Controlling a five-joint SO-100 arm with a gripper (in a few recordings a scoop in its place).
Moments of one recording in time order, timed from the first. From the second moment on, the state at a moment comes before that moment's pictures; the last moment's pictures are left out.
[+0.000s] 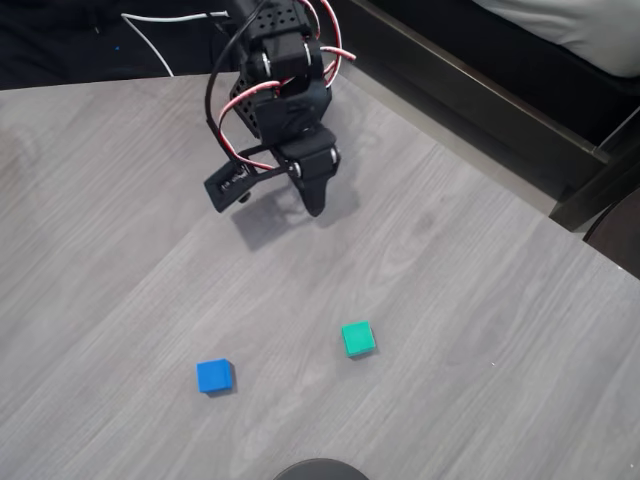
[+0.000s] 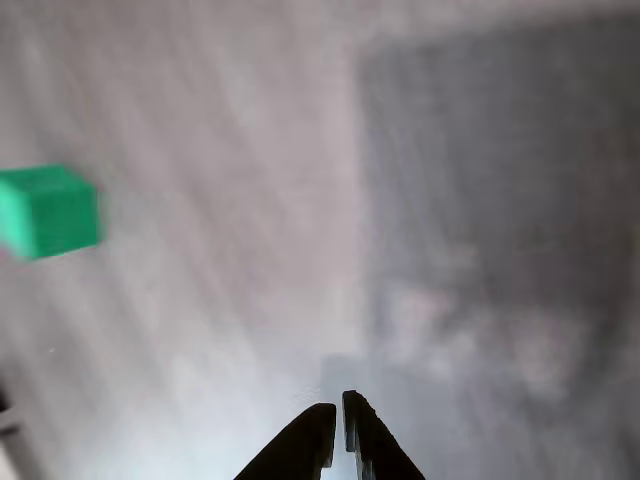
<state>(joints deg) -11.9 189.7 174.6 67.6 -10.0</state>
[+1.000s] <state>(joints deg) -13.0 64.2 65.6 81.9 7.8</state>
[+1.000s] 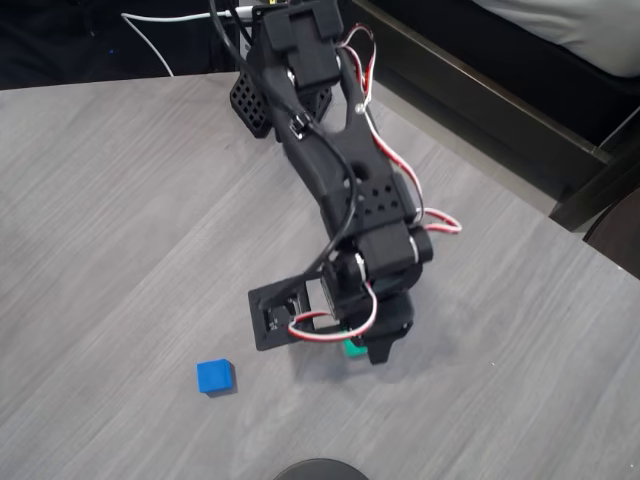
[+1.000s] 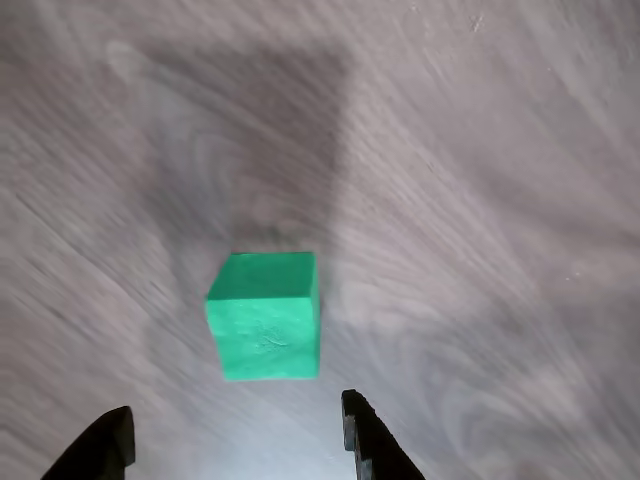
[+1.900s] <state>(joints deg) 3.3 55.0 33.8 99.8 4.7</state>
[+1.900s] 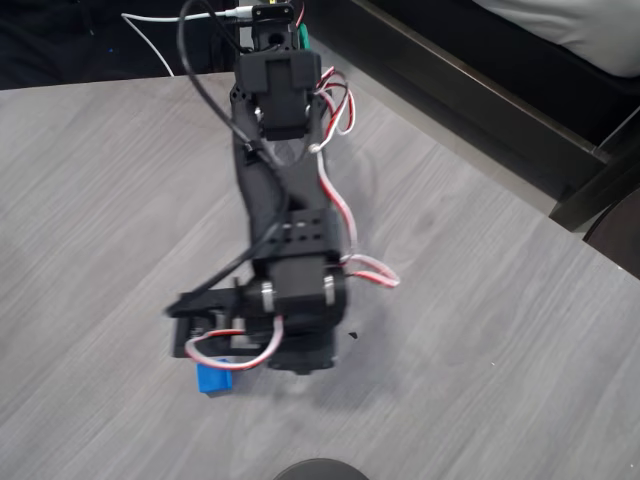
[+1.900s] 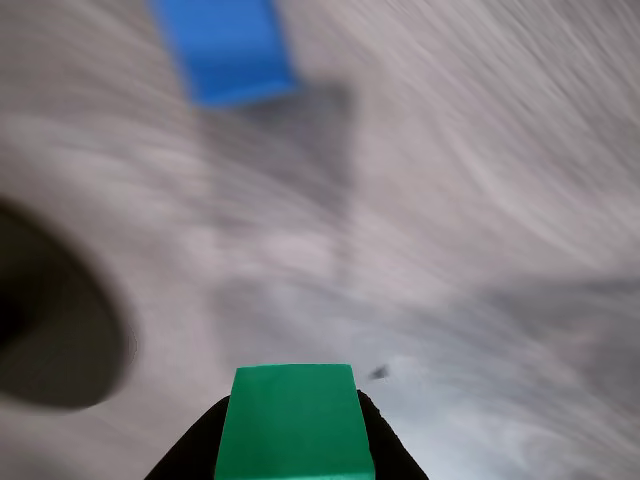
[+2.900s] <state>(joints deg) 19.3 35.8 17.1 100.5 -16.8</state>
